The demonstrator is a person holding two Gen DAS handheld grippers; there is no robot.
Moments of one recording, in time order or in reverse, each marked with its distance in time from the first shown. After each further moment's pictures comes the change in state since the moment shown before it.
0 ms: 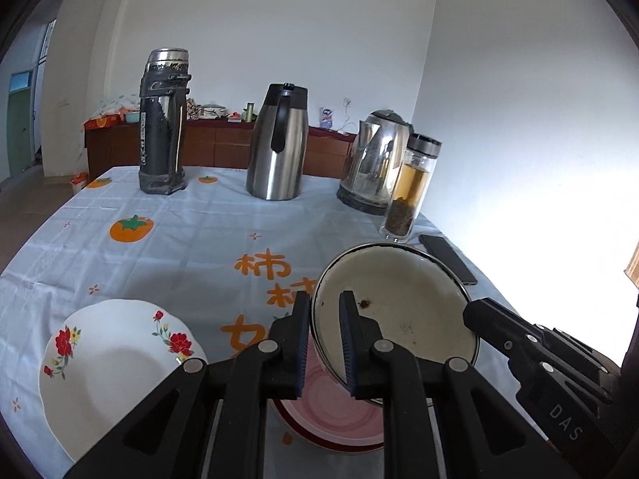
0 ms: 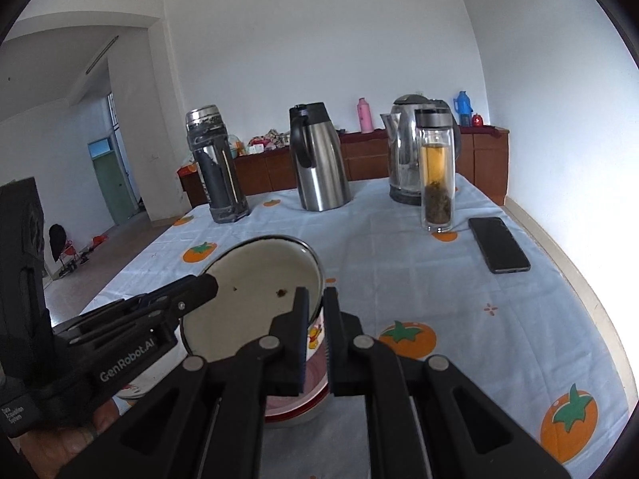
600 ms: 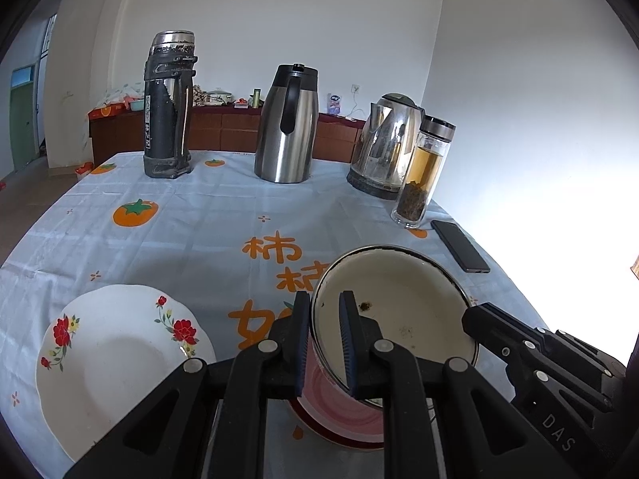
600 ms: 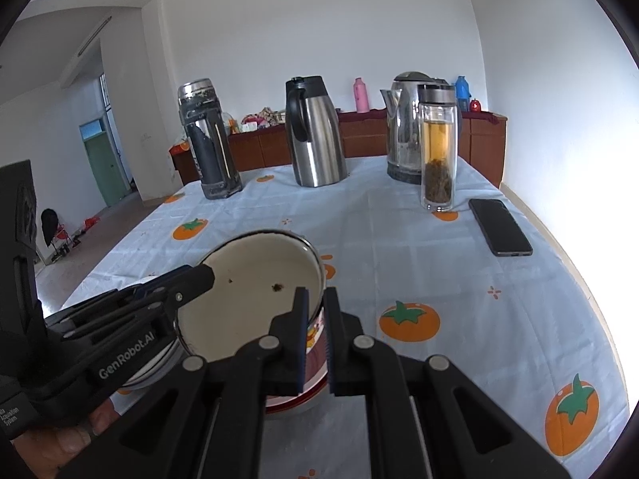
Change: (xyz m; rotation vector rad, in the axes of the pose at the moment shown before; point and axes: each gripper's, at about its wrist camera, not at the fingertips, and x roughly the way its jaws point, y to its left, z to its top) left arm 0.011 0.007 -0.005 -0.010 0.048 0.022; right arm 0.016 0.005 -0.006 -0.016 0.082 -0.033
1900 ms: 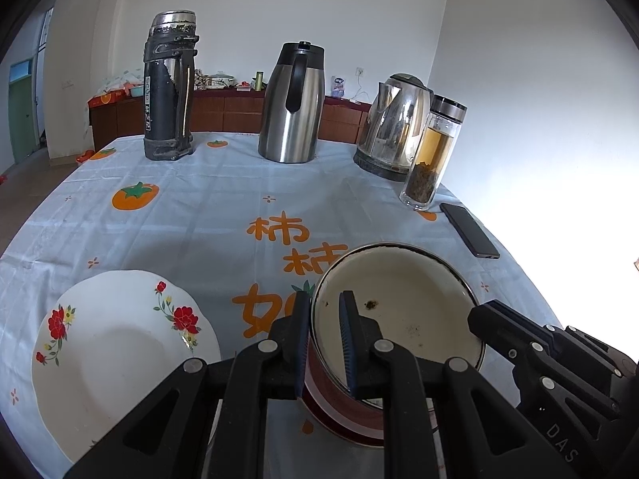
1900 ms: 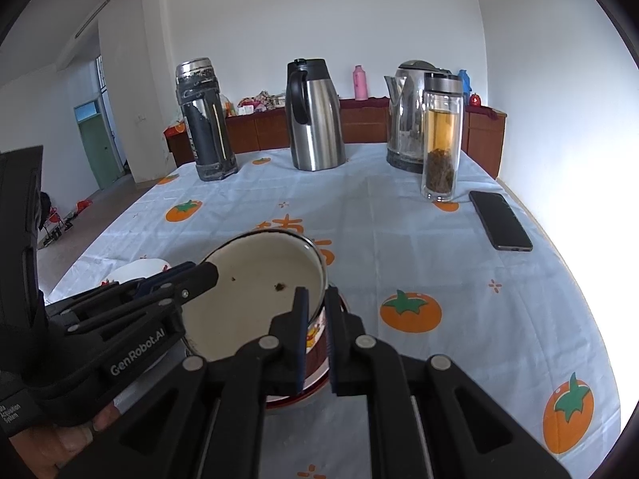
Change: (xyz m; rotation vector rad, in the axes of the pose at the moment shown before) left arm 0.015 0.006 -0.003 -0.002 0.070 0.014; right arm 0.011 0.009 -0.005 -0.029 0.055 -0.030
